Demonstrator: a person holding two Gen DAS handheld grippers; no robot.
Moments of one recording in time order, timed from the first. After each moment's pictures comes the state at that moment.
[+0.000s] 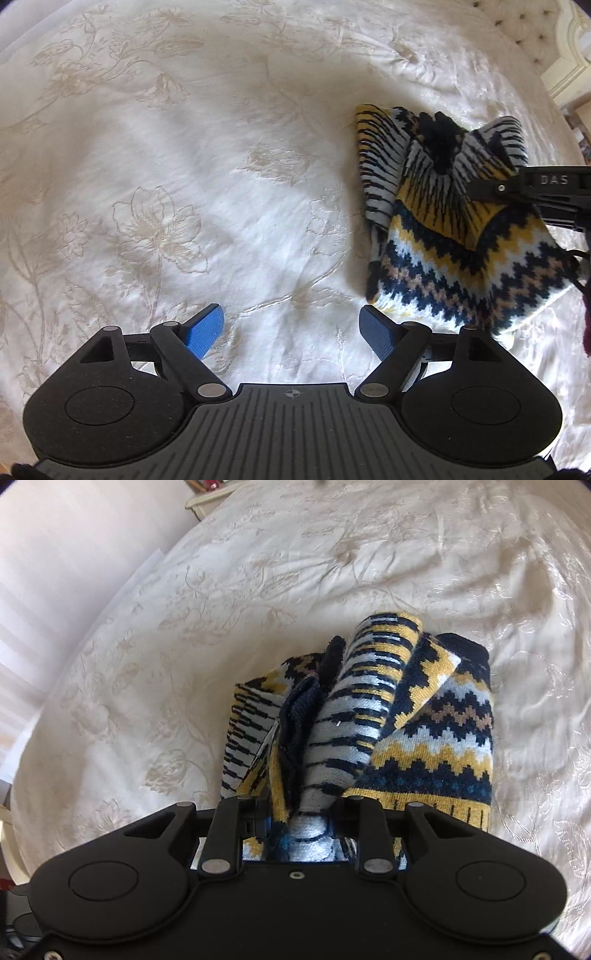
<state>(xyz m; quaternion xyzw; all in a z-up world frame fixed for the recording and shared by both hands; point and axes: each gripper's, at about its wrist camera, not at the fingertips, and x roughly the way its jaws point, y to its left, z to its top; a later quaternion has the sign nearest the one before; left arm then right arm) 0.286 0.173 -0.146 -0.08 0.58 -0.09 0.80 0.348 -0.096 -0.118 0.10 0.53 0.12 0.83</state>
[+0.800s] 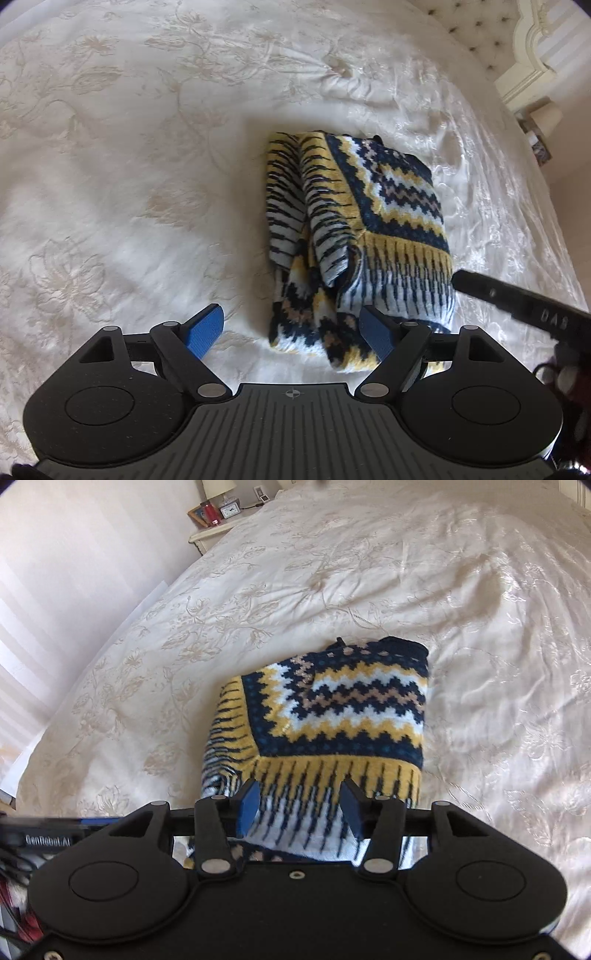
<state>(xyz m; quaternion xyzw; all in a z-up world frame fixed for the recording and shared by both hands) 0.314 0.120 -0.126 -0.11 0.56 -0.18 0.80 0.277 -0.143 -0.103 0.12 0.47 0.12 0.87</state>
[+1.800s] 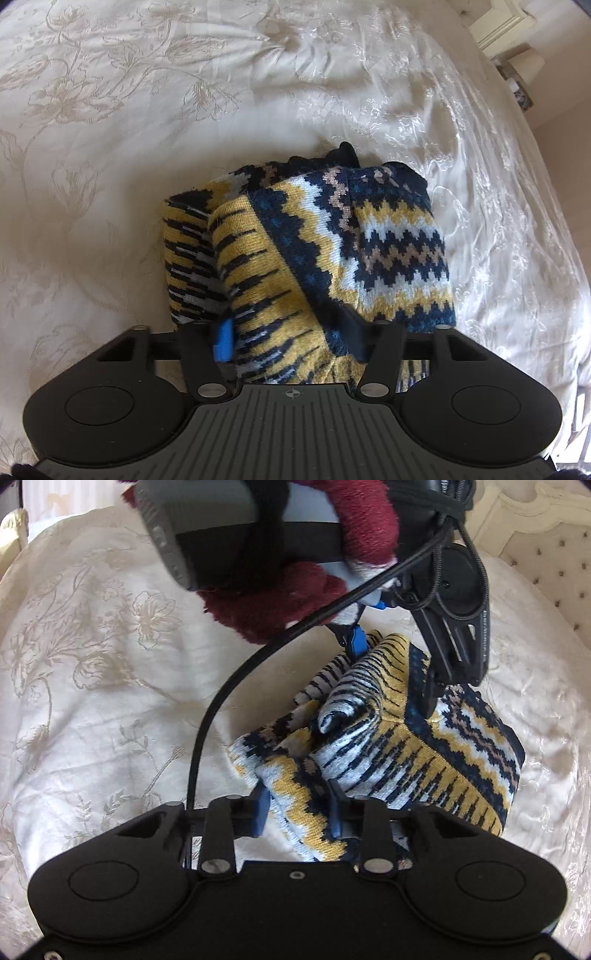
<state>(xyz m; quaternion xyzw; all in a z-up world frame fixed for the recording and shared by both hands) 0.438 0.046 -0.164 -0.05 0.60 -0.25 0.76 0.221 -0.017 -0.160 -0.24 0.40 0.23 0.85</state>
